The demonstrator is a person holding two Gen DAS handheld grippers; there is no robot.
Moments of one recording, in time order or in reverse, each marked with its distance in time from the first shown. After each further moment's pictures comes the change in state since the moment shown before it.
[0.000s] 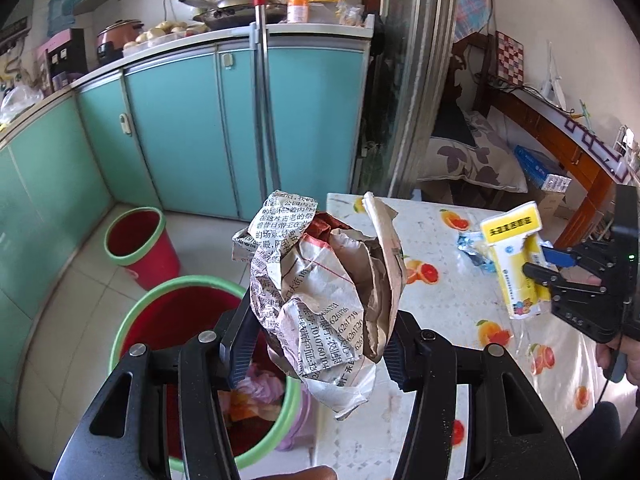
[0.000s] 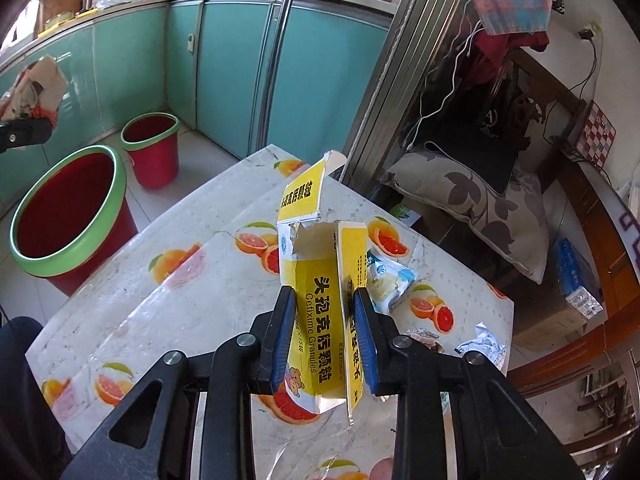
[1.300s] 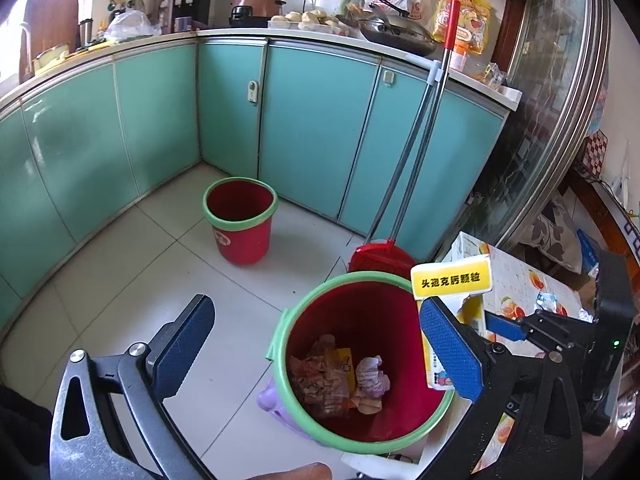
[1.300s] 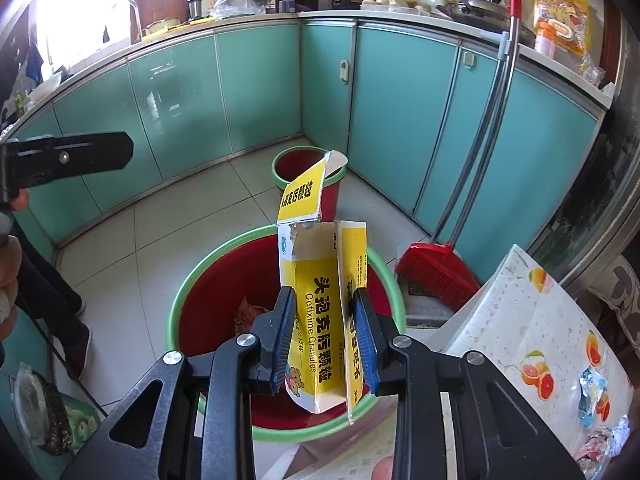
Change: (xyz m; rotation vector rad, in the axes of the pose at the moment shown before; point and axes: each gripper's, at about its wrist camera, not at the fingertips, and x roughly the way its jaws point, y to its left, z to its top) left arm -0.061 0.195 -0.033 -0.307 -0.060 0.146; right arm 0.027 0.302 0.125 -0.117 -0.083 0.404
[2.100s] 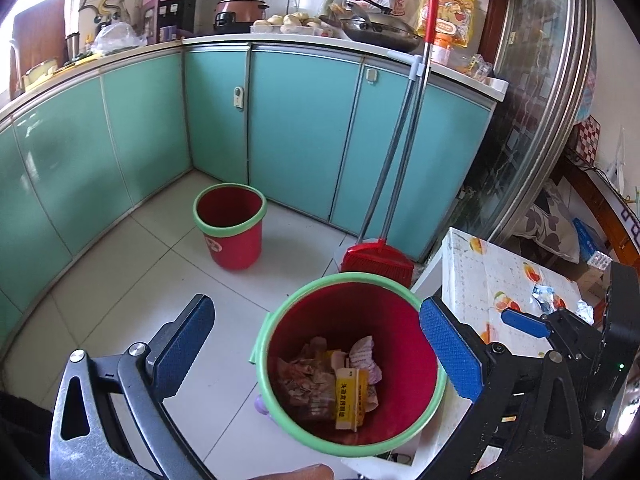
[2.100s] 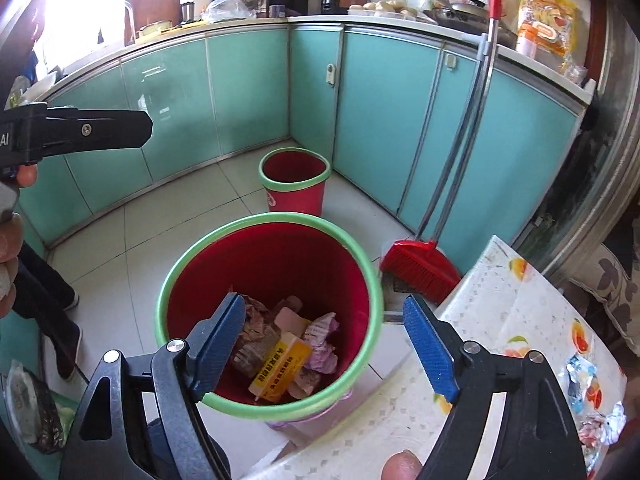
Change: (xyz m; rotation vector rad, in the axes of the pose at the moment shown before) left arm 0.002 -0.039 -0.001 0.064 -0.004 -0.021; right arm -0.033 -0.026 -0.030 0.015 -0.029 -0.076
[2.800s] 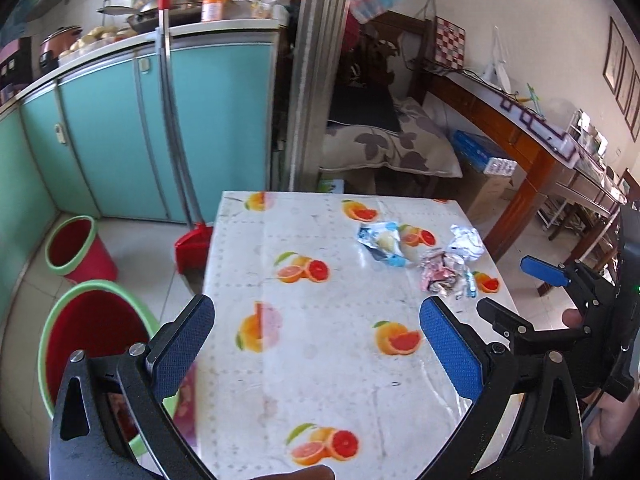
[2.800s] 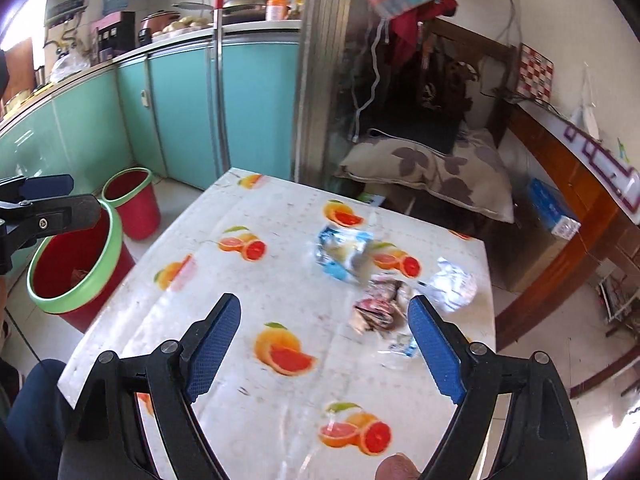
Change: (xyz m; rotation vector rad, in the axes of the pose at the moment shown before) left arm 0.018 -0.280 -0.046 0.315 0.107 -0.344; right arm -0.183 -0.250 -0.171 0.355 0.012 -0.395
